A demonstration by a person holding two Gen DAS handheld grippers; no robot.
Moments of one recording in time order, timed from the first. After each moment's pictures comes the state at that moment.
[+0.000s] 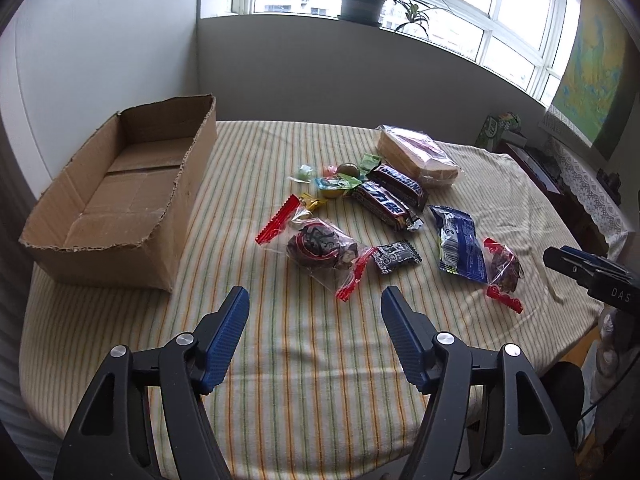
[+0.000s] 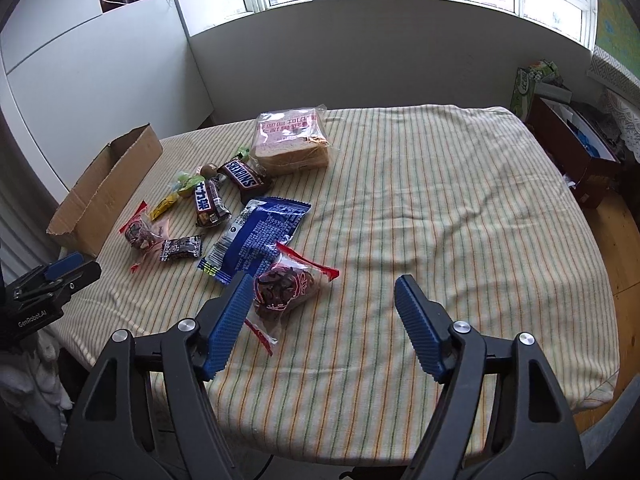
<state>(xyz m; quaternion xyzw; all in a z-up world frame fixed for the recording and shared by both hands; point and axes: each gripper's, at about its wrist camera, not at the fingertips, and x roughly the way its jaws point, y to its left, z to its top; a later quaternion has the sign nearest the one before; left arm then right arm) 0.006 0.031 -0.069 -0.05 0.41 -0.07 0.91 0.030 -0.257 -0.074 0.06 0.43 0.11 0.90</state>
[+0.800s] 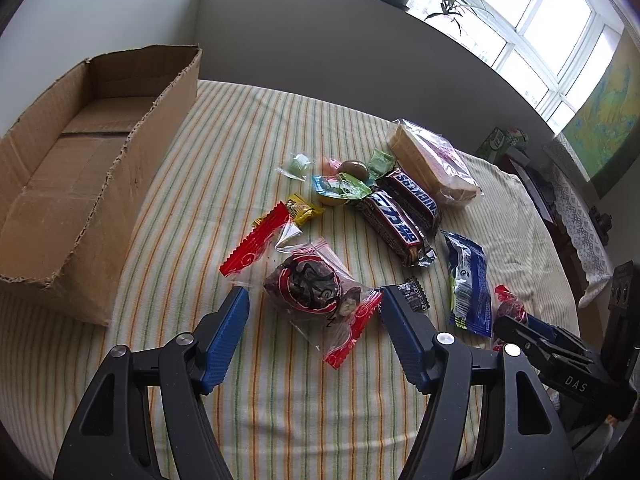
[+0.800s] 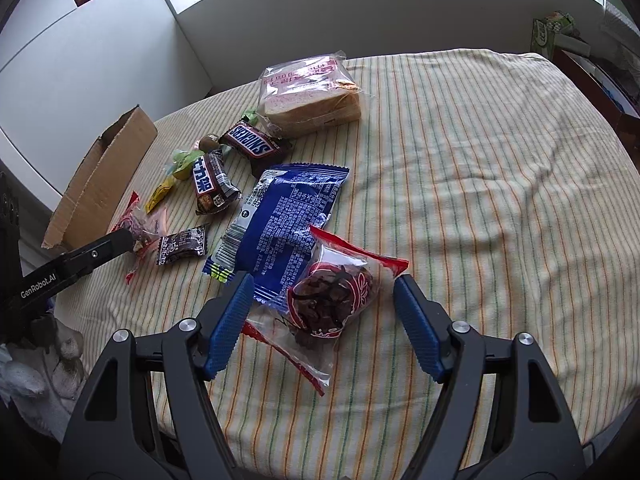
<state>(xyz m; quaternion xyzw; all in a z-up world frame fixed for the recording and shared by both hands) 0.068 0.037 -0.094 -0.13 0.46 -0.08 0.88 0.065 -0.222 -0.114 0.08 0.47 0.11 0.87</state>
